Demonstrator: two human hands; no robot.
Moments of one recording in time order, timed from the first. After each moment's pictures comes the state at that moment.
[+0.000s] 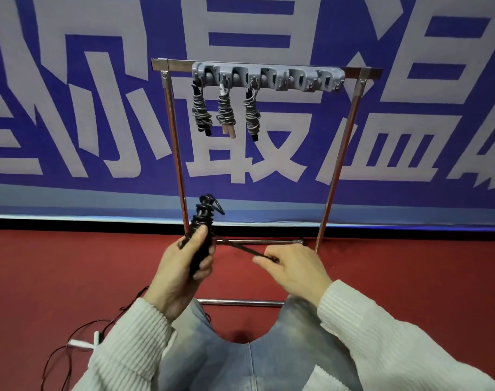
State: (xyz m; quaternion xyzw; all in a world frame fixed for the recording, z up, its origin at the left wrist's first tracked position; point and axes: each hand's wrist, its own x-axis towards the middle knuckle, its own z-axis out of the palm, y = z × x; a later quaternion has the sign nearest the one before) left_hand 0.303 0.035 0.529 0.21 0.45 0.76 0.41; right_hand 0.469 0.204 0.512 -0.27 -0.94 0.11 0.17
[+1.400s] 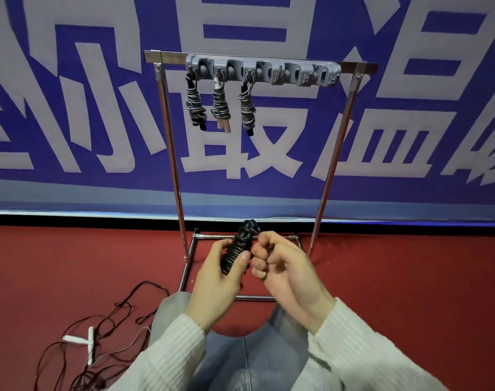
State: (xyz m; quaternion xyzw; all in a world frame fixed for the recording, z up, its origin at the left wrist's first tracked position) left_hand 0.360 0.054 0.498 0.37 0.69 0.59 0.20; right_hand 0.473 0.147 0.534 -0.15 -0.45 0.84 0.29
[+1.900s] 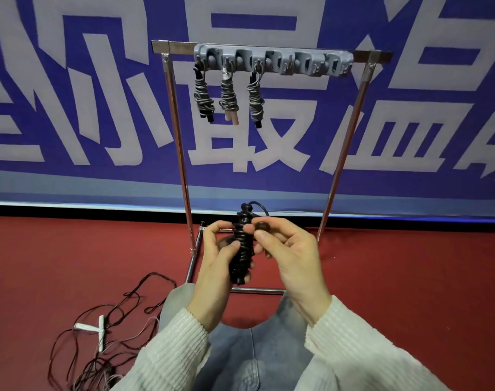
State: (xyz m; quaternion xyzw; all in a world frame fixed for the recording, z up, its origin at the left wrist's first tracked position) left_hand 0.367 0.047 0.517 0.26 0.49 0.76 0.32; right_hand 0.466 0.137 0.540 -0.17 -0.63 0.63 0.41
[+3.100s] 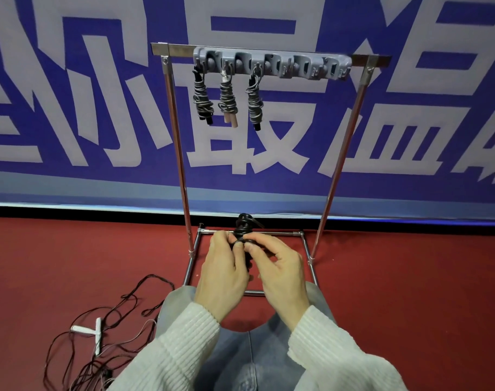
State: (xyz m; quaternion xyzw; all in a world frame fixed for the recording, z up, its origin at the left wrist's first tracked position) left_hand 0.356 0.065 0.497 0.40 0.75 0.53 0.08; right_hand 0.456 0.129 0.513 -0.20 -0.70 0.50 0.47
